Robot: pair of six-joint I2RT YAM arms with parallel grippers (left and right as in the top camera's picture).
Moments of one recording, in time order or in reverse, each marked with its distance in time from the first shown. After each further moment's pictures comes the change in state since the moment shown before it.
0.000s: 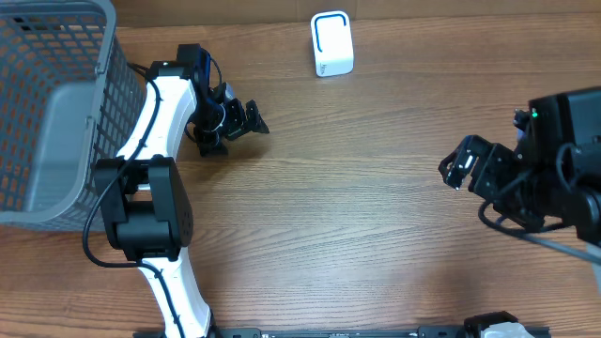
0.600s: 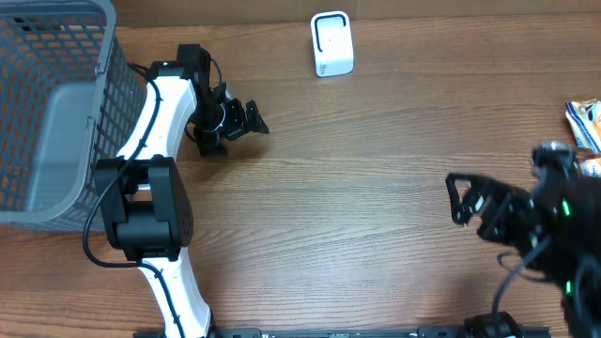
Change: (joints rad) left arm 0.000 0.000 0.000 0.001 0.000 0.000; right arm 0.000 -0.487 -0.499 0.516 0.019 -0.125
